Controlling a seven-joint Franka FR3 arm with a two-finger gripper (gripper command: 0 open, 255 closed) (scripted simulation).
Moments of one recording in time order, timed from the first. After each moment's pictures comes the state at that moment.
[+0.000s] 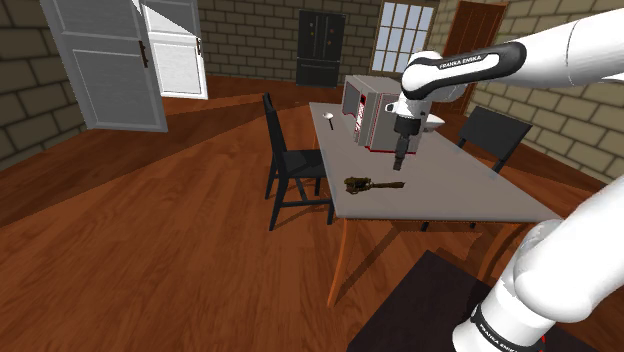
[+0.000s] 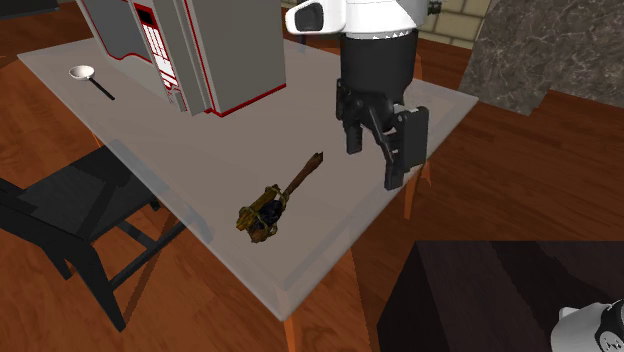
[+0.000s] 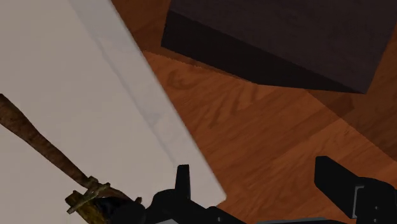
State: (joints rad) arm -0.02 -0.26 -0.34 -2.19 0.01 1.82 -0.75
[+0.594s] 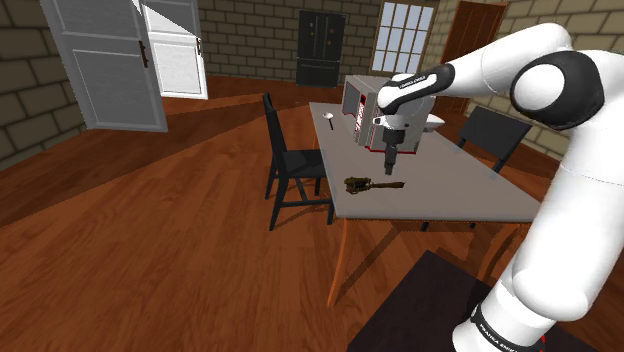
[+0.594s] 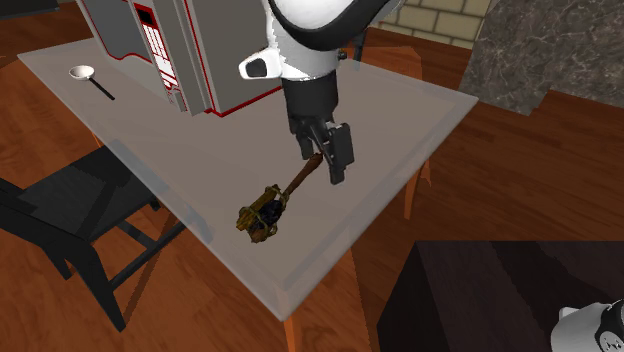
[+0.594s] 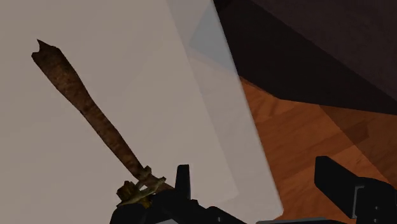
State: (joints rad) arm -0.05 0.12 -0.43 -1.96 0.09 1.89 -1.06
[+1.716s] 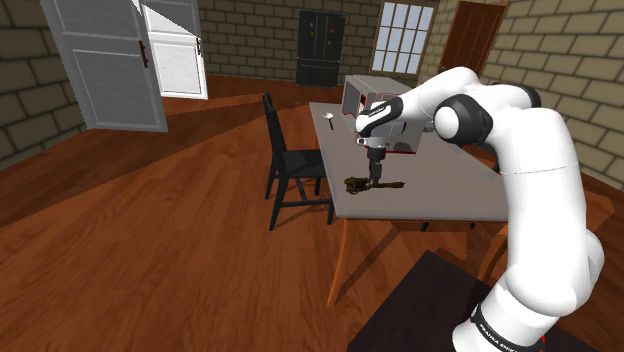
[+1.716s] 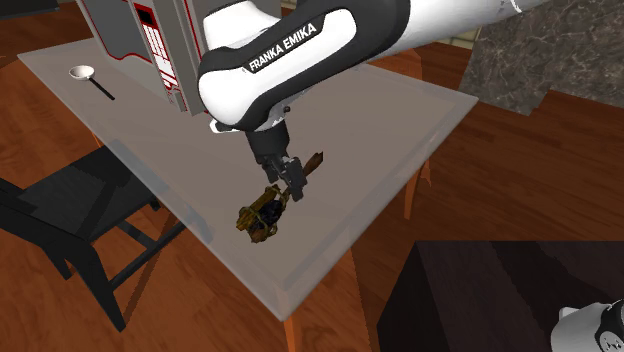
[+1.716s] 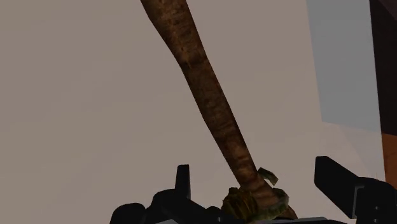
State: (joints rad) arm -0.17 0.57 -0.38 -1.63 0.21 1.94 -1.31
